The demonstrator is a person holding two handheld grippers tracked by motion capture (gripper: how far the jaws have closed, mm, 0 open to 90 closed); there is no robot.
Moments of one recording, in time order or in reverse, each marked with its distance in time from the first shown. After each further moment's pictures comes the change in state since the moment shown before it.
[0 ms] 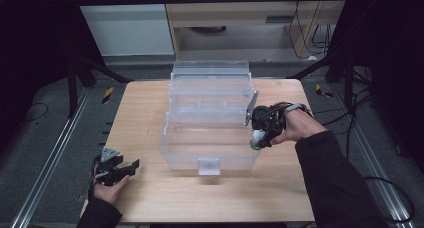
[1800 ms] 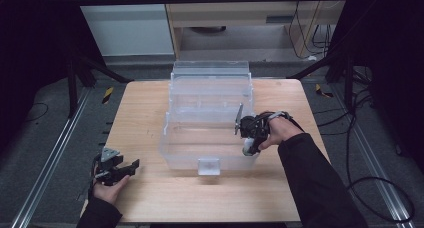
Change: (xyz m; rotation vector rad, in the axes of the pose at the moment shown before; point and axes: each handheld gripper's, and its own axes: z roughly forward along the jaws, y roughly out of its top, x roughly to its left) left arm 0.000 0.000 0.001 -0.003 -0.001 -0.003; right arm -0.013 0.011 0.069 0.054 0.058 -0.046
